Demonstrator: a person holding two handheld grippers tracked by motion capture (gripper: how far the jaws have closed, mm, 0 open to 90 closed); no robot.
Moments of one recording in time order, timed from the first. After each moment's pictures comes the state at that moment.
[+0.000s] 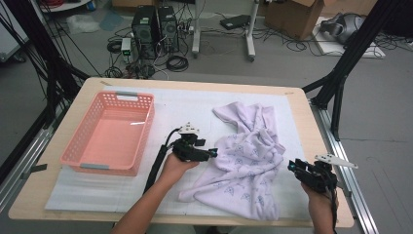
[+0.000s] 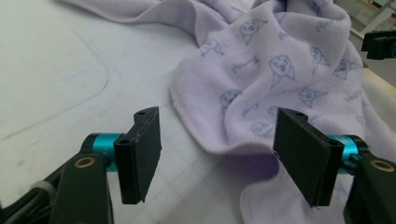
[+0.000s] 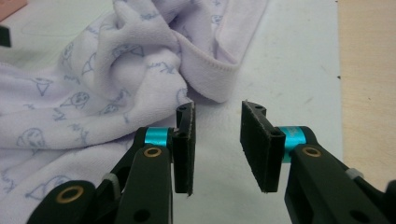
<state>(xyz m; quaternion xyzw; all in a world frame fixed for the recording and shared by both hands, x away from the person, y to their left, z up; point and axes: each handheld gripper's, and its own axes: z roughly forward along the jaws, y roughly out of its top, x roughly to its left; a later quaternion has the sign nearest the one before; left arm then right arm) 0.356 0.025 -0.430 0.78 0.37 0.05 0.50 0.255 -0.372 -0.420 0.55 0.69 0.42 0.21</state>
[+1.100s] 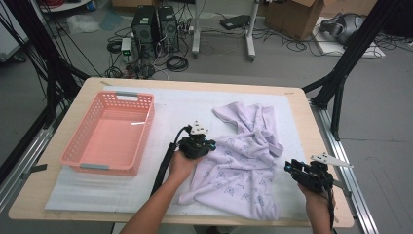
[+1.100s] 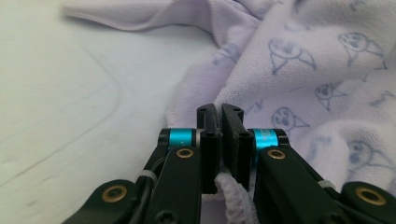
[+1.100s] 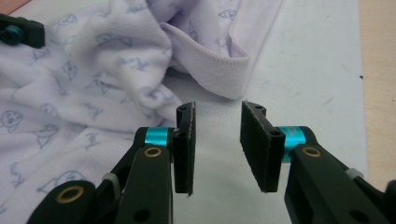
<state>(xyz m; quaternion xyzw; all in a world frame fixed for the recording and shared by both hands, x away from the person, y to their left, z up) 0.364 0.019 -0.433 0.80 0.37 0.12 0.46 0.256 -0.365 -0.423 0.55 0.70 0.42 0.20</state>
